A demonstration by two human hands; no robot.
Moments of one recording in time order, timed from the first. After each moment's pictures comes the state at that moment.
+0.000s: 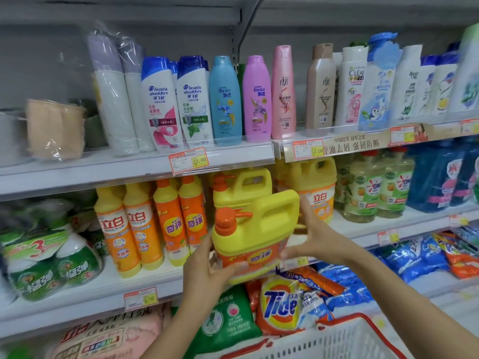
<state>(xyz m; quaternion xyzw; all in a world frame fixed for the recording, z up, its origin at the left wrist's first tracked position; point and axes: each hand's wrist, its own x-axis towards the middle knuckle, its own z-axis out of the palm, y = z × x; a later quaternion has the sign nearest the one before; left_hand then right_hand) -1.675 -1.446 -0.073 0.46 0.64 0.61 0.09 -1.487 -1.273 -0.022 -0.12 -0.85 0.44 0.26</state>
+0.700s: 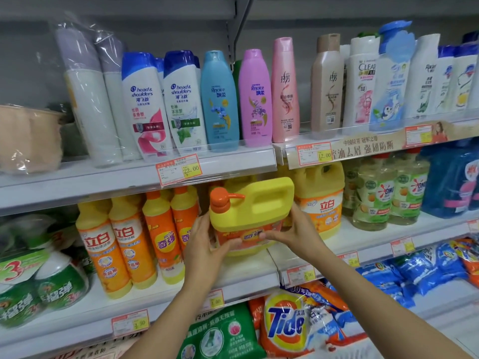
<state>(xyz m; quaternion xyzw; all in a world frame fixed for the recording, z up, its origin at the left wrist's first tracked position) -1.718 -1.376 -0.052 0.47 0.68 0.57 -0.03 -1.557 -1.233 -0.038 -0.18 -0.80 0.36 0.43</state>
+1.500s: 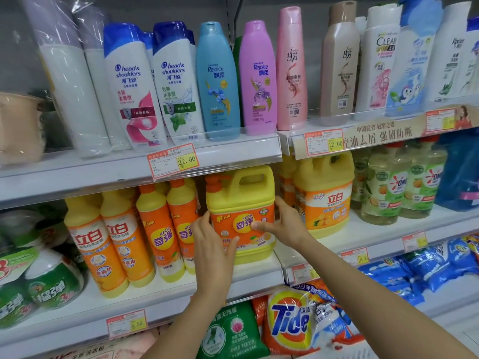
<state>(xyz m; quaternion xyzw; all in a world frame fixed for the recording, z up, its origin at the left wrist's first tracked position) -1.713 -1.348 -0.082 0.41 0.78 0.46 -0.13 -1.606 -1.190 -0.070 -0.28 -0.80 0.41 0.34</state>
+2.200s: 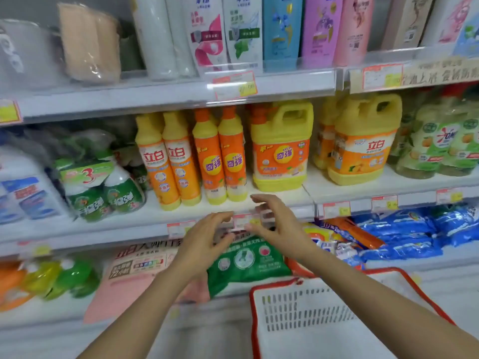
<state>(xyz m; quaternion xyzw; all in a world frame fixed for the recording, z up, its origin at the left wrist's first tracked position) -1.751 -1.512 -0.123 0.55 0.77 0.32 0.04 -1.601 -1.355 -0.124 -0.15 -0.87 0.37 0.29</state>
